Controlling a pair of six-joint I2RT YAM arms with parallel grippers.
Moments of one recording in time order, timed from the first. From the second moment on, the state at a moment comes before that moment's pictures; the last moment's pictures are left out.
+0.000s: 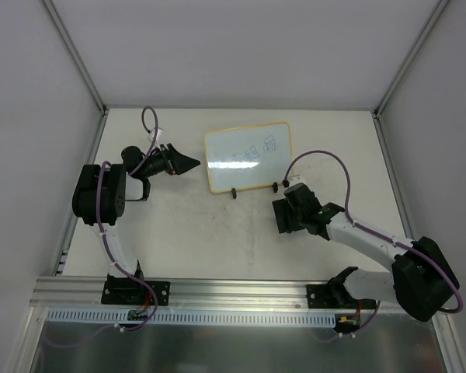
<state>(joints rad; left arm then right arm) 0.03 1.95 0.75 1.14 1.00 -0.76 0.67 1.21 0.60 -0.39 0.24 0.30</state>
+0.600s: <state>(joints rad) 0.00 1.96 0.89 1.03 1.03 -0.68 0.67 1.34 0.69 -0.40 0.20 0.27</state>
